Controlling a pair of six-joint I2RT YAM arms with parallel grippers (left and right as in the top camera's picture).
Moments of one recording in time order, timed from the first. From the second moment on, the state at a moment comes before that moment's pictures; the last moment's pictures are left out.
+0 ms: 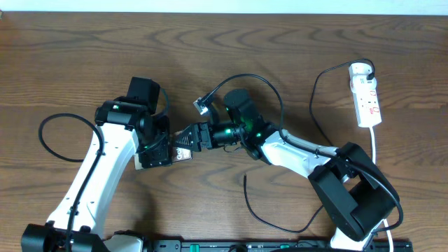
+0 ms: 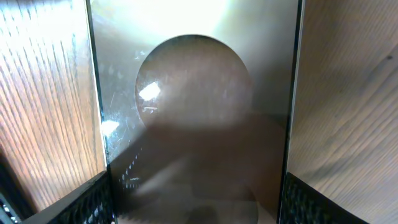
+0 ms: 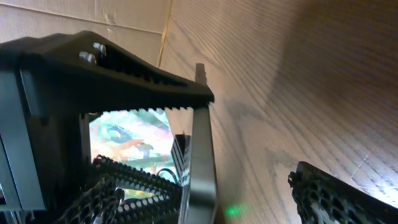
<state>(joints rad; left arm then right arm) -0.17 1.43 1.10 -1.12 0.16 -1.85 0.70 1.89 1.00 0.36 -0.91 0.87</state>
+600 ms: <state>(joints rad) -0.18 1.43 1.10 -1.11 0.21 -1.88 0.74 1.89 1.00 0.39 -0.89 0.96</state>
